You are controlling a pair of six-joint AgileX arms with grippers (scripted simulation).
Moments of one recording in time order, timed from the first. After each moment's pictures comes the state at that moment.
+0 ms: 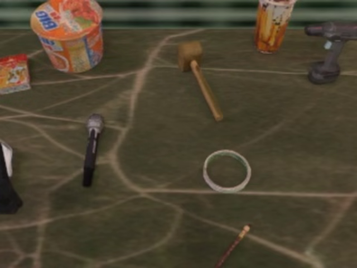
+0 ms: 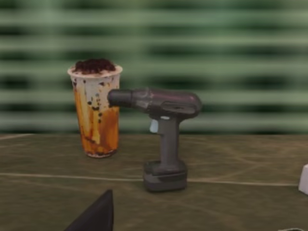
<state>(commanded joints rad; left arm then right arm) 0.00 0.00 0.00 0.00 0.00 0.00 0.00 0.00 0.00 0.00 0.00 0.00</state>
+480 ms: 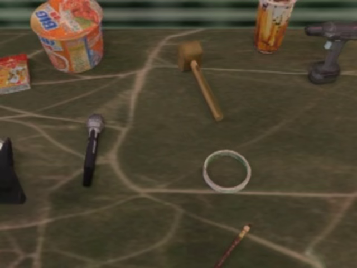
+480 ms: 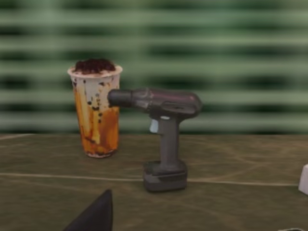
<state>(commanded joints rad) -0.04 0.22 0.17 -0.13 0.01 -0.03 0.00 0.00 0.00 0.00 0.00 0.00</state>
